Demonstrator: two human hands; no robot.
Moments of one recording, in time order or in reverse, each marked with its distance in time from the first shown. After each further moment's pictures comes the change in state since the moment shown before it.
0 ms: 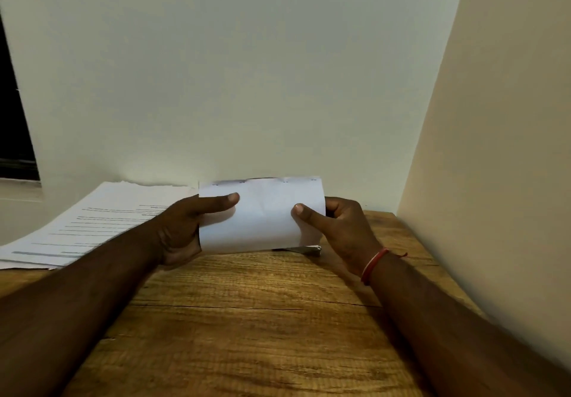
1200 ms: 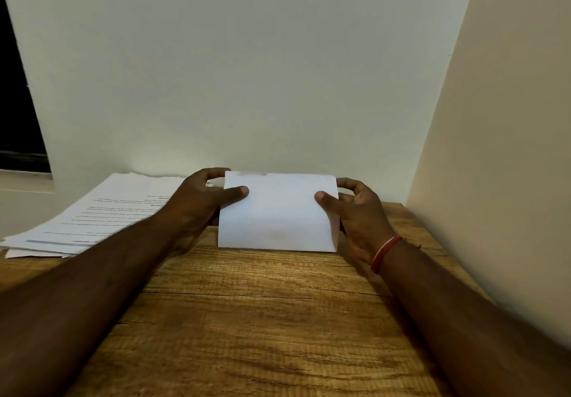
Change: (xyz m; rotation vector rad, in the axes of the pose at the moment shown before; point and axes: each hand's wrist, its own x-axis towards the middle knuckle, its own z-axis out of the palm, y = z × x) left_hand 0.020 -0.002 -0.002 0.207 0.426 0.177; right_hand 0.009 0.005 -0.006 0.313 0.141 0.187
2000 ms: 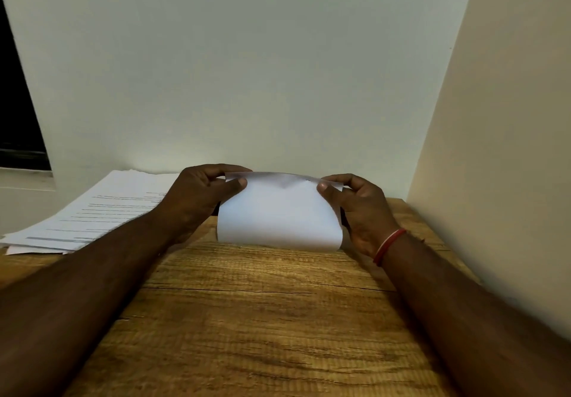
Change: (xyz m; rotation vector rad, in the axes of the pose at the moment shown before) left_hand -0.001 -0.002 -0.004 0.129 -0.089 0.185; right_hand 0.000 -0.001 -0.003 -0.045 -0.002 -0.060
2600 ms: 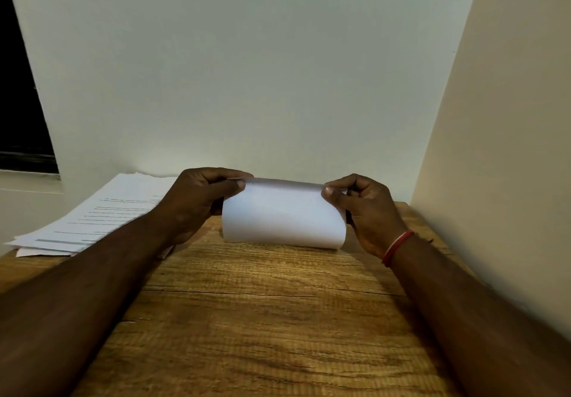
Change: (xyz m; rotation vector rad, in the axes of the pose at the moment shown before) left_hand 0.002 0.001 -0.009 -0.095 -0.032 -0.014; right_hand 0.005 -0.002 -0.010 -0.033 -0.109 -0.082
